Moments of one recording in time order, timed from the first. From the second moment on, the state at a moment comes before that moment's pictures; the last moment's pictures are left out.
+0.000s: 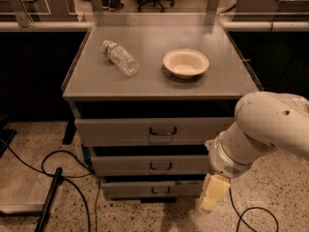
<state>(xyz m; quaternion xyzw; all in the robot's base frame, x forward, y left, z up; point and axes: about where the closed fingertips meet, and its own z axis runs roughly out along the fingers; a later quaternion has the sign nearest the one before) 0.400 -0.140 0.708 -0.60 0.79 0.09 0.11</state>
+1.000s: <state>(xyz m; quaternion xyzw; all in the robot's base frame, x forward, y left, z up) 0.374 -0.121 0.597 -0.60 0.78 0.16 0.09</state>
